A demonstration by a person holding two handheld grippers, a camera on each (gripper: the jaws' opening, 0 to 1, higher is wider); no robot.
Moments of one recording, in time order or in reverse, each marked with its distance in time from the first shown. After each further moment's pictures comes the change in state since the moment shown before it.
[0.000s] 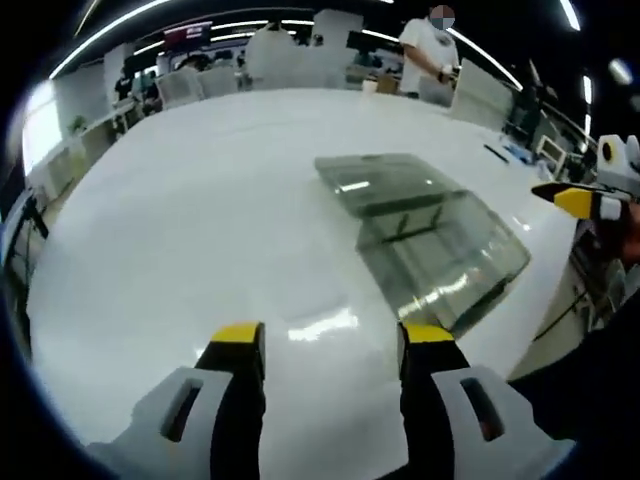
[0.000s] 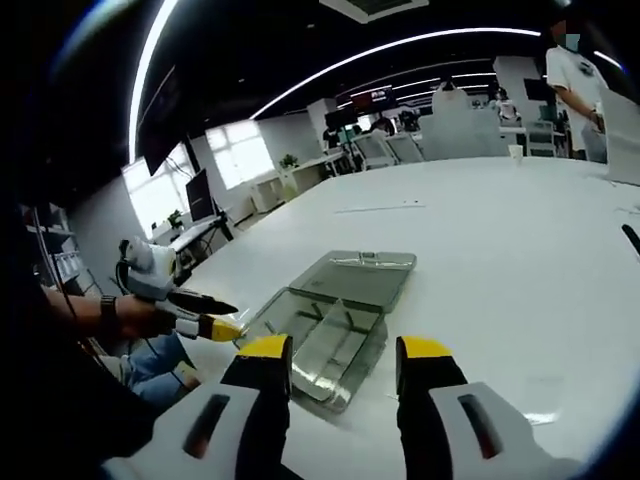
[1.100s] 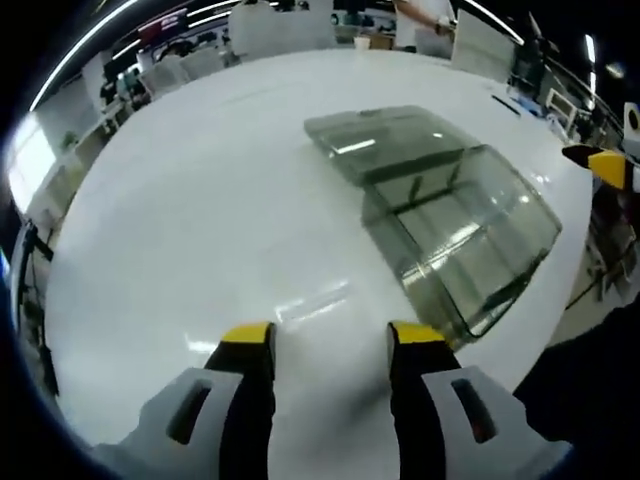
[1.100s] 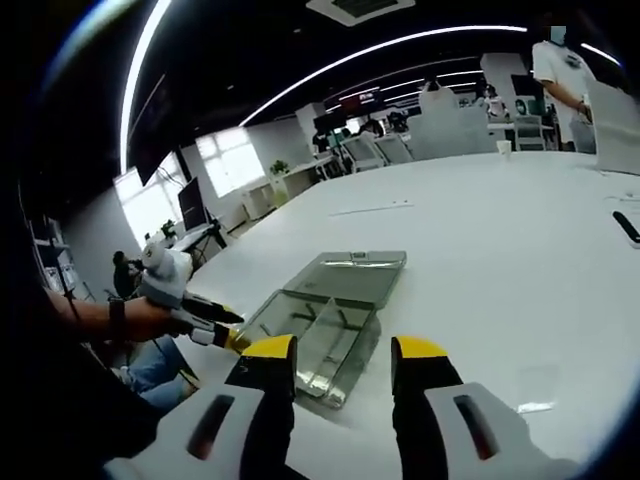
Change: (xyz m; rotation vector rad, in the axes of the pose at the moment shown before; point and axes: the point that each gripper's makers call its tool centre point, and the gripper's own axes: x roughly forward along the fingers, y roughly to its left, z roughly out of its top) left arm 0.017 0.002 -0.010 0.088 0.185 0.049; right arm -0.007 -0.007 -0.004 0.047 -0.013 -0.039
